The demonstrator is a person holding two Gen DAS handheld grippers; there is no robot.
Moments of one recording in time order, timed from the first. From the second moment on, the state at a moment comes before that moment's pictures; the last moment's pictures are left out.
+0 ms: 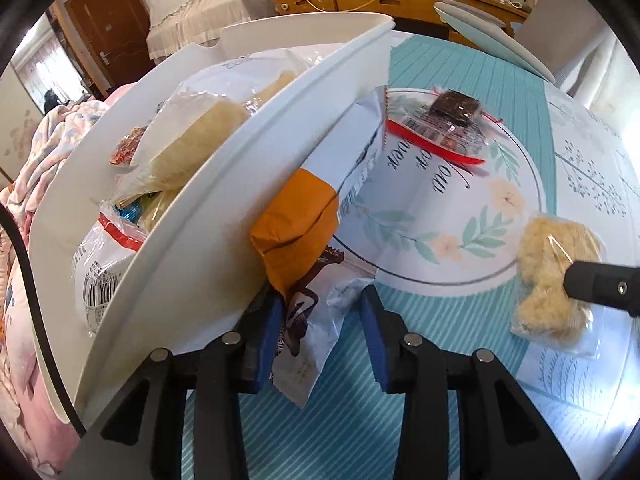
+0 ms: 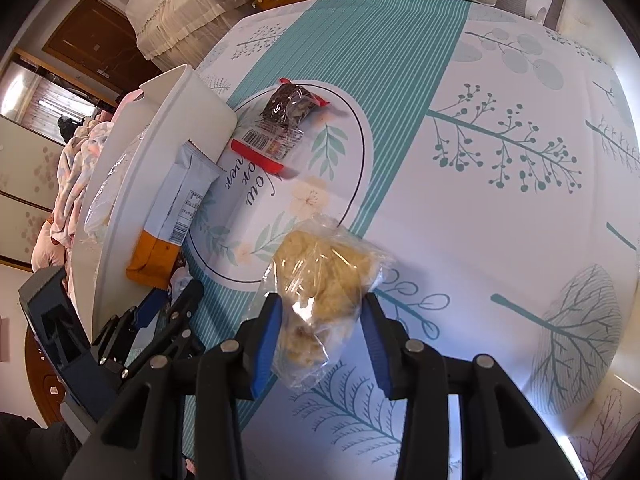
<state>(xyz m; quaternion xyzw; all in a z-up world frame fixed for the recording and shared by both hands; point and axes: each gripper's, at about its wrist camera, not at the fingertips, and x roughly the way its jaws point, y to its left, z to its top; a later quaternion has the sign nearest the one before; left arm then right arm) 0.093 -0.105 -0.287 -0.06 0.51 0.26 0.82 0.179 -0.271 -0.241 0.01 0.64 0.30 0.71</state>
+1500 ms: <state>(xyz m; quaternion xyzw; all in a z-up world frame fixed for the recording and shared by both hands) 0.029 -0.123 -0.153 -0.08 0.50 0.06 0.86 0.135 -0.310 -0.204 0.12 0.66 0.19 0.72</state>
